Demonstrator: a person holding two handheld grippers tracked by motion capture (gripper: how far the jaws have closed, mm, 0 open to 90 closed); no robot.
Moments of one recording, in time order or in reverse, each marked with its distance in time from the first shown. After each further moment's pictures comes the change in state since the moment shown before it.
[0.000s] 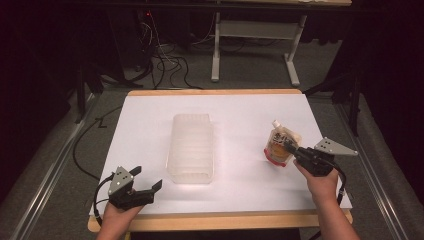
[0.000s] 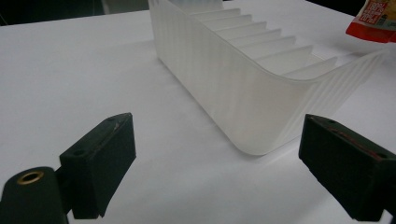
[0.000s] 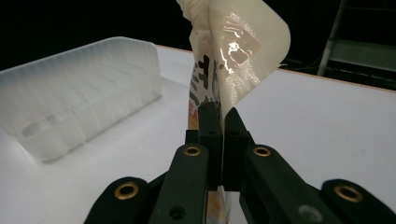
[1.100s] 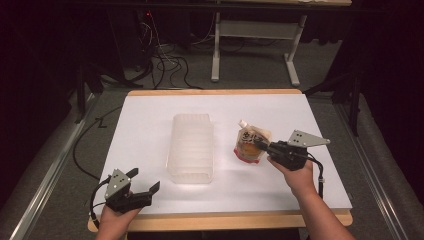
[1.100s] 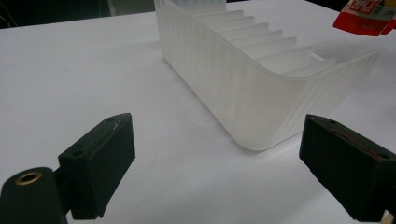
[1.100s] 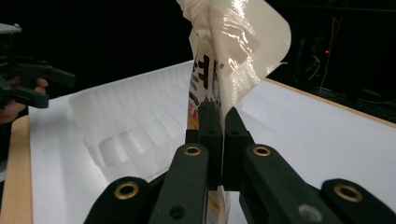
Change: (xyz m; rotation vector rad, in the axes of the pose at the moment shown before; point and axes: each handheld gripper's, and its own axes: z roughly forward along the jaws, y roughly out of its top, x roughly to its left) left arm -0.002 -0.001 -0.009 -0.003 0.021 0.001; right arm 0.050 0.037 0.046 -0.036 0.265 -0.105
